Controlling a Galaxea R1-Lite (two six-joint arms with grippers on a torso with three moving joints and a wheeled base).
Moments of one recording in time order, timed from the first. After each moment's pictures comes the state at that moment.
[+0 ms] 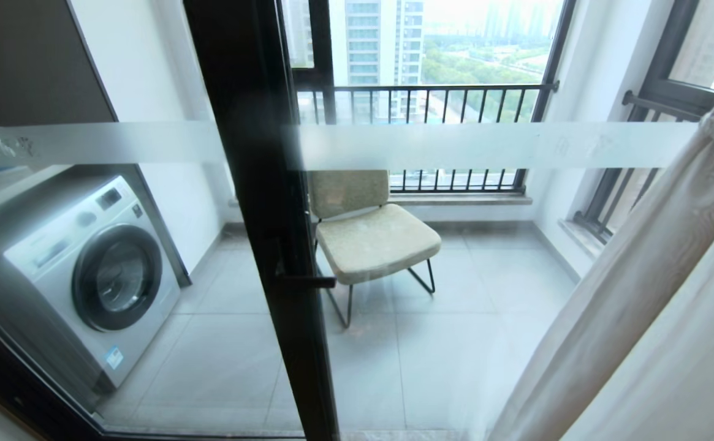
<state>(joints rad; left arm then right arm) 0.00 0.00 0.00 -0.02 0.05 -0.08 0.11 1.21 -0.73 -0.67 -0.02 -0.14</state>
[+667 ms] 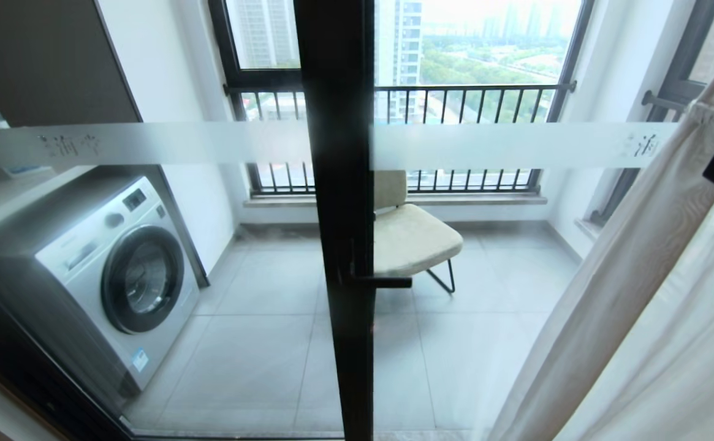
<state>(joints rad) 0.00 0.00 0.00 -0.02 0.05 -0.08 0.11 1.27 -0.80 -0.67 -0.02 -0.14</state>
